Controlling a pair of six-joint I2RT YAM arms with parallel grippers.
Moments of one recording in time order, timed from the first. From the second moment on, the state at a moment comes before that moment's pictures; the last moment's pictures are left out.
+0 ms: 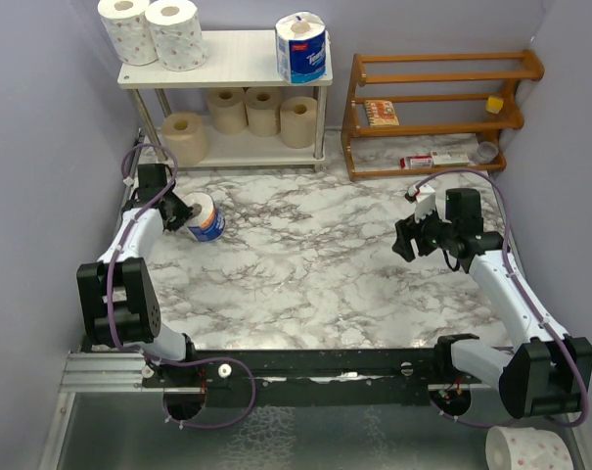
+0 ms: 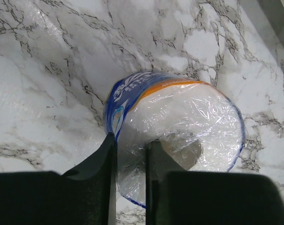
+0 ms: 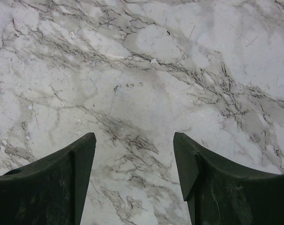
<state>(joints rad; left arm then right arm) 0.13 1.51 1.02 -0.43 0.02 -0.69 0.08 1.10 0.80 -0.51 -0.41 -0.36</state>
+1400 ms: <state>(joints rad) -0.17 1.78 2.43 -0.97 0.05 -0.71 0.08 1.10 0.80 -0.51 -0.41 -0.36</state>
